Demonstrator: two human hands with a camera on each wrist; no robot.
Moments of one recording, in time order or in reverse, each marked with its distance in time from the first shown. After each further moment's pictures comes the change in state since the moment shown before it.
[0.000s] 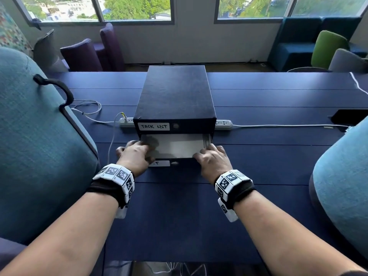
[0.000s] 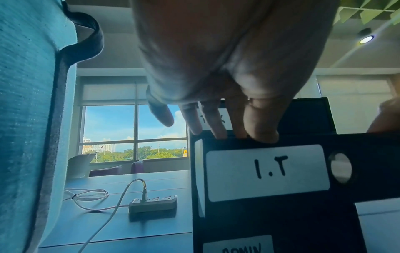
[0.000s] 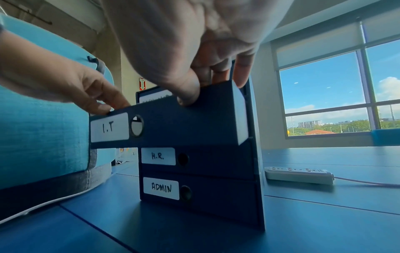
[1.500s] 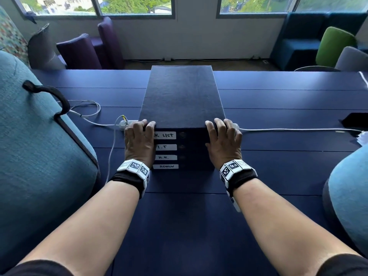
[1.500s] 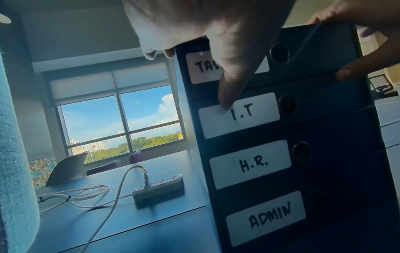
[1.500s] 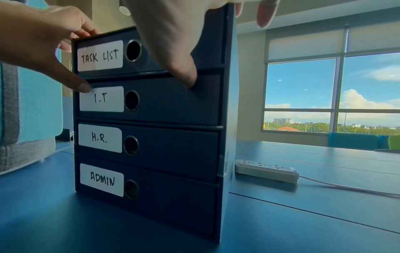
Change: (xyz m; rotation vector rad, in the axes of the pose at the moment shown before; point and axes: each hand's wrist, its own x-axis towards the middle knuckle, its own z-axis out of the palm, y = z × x) left_hand 0.076 -0.010 0.026 0.017 0.716 0.167; right_hand 0.073 0.022 0.013 -0.229 0.511 0.212
